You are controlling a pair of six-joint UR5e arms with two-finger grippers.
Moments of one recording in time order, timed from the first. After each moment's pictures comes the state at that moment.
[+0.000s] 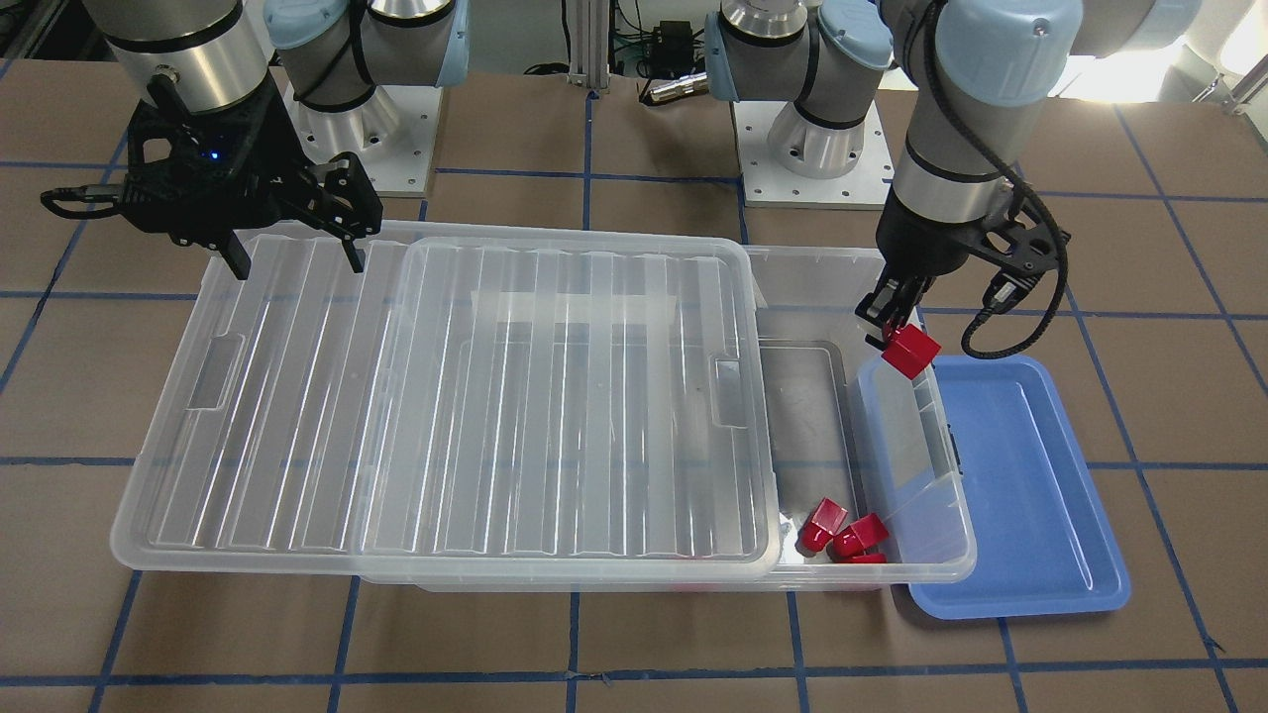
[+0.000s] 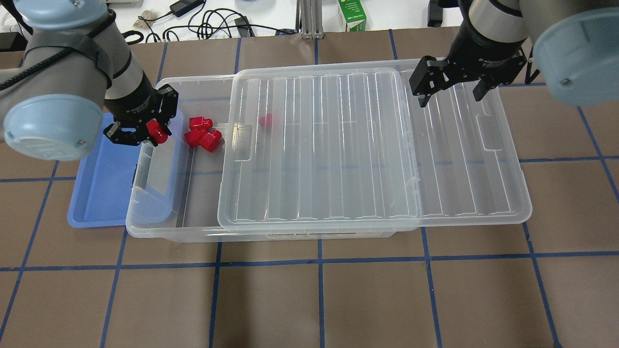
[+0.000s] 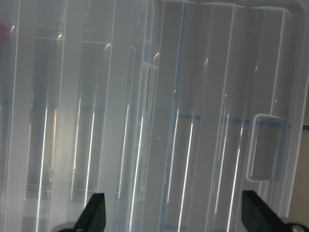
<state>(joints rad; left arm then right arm) -1.49 -1.59 -1.76 -1.30 1.69 -0.70 1.56 -1.58 1.60 -1.68 -1.55 -0.11</state>
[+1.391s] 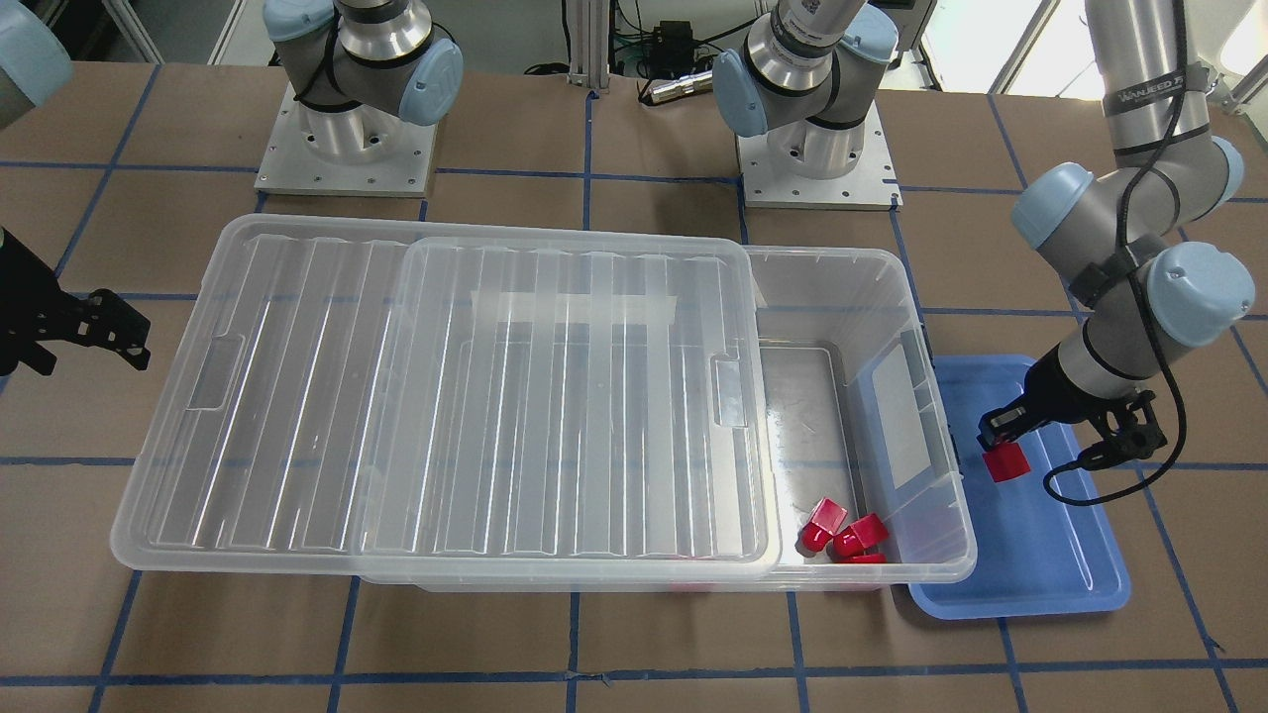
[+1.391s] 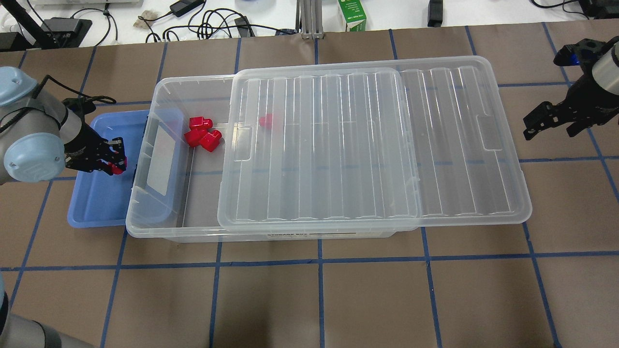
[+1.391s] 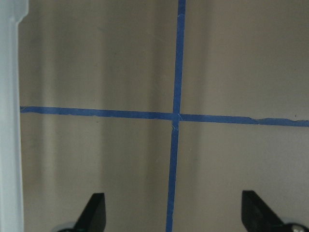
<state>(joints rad) -1.10 -1.90 -1.91 -0.92 1.56 0.15 1.11 -1.45 1.83 -1.95 -1.53 -0.51</state>
